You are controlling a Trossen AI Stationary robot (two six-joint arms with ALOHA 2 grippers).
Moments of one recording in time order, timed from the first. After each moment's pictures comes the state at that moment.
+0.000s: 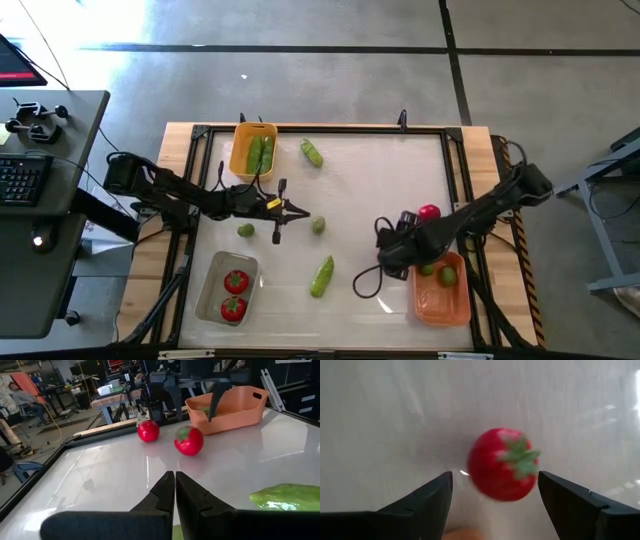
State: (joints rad) left arm 0.01 1.51 0.38 0.98 0.04 0.24; right arm 0.48 1.55 1.10 -1.07 0.25 0.75
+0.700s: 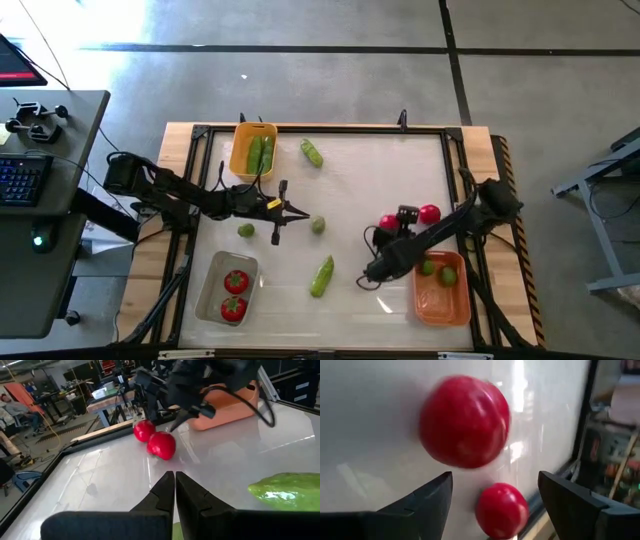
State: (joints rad) left arm 0.01 1.51 0.38 0.97 0.07 0.32; right arm 0.47 1.85 1.20 -1.44 0.53 0.78
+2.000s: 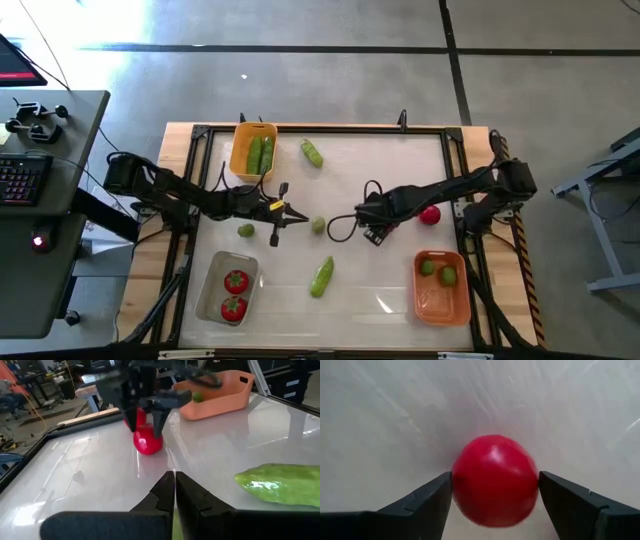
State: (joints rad) left arm 0.01 1.51 0.38 0.91 0.09 0.25; right arm 0.09 1.64 1.05 -0.94 0.18 0.77
